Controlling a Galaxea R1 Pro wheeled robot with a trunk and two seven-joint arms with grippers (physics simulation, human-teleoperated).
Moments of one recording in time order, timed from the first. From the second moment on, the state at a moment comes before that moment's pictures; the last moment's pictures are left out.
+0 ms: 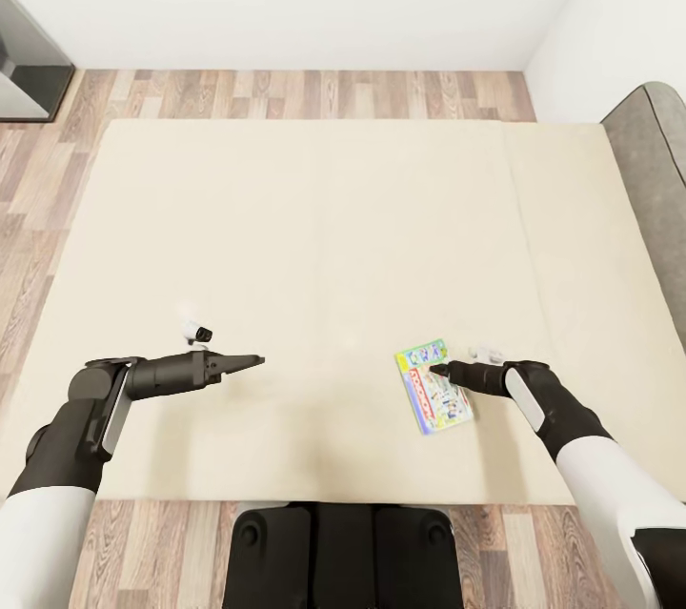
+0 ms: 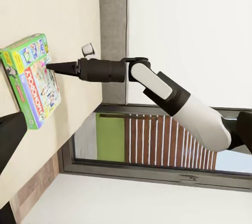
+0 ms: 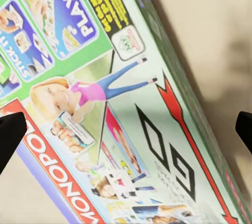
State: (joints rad) left arm -0.69 0.19 0.18 -1.17 0.07 0.98 -1.57; right arm -0.88 -0.19 0.06 -0.64 -0.37 0.65 0.31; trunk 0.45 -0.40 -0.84
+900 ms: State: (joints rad) left arm -0.69 0.19 0.18 -1.17 0.07 0.98 -1.57; right arm -0.87 -0.19 0.06 -0.64 -0.35 0.65 0.31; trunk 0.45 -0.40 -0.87
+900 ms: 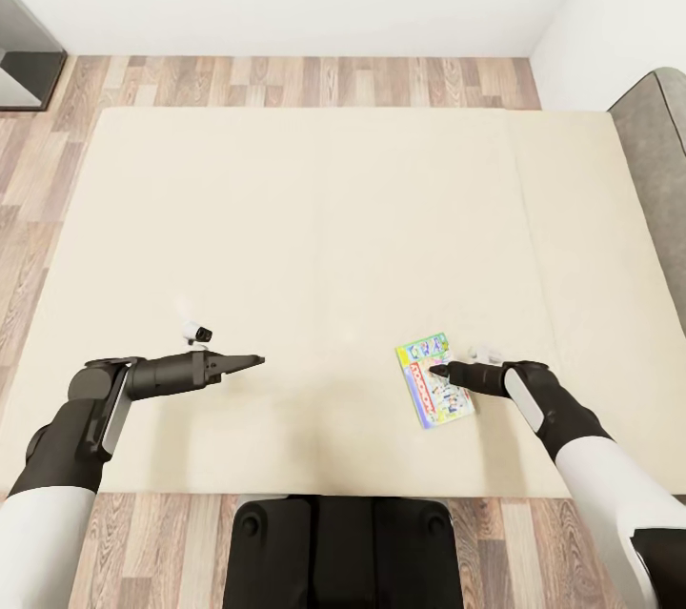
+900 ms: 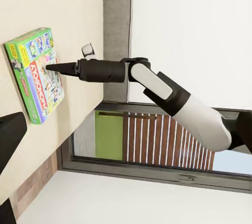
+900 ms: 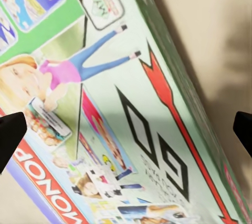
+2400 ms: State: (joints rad) left arm -0.69 0.19 0.18 -1.17 0.07 0.98 -1.57; right arm -0.87 -0.18 0.06 -0.64 -0.34 0.65 0.31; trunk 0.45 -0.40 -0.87
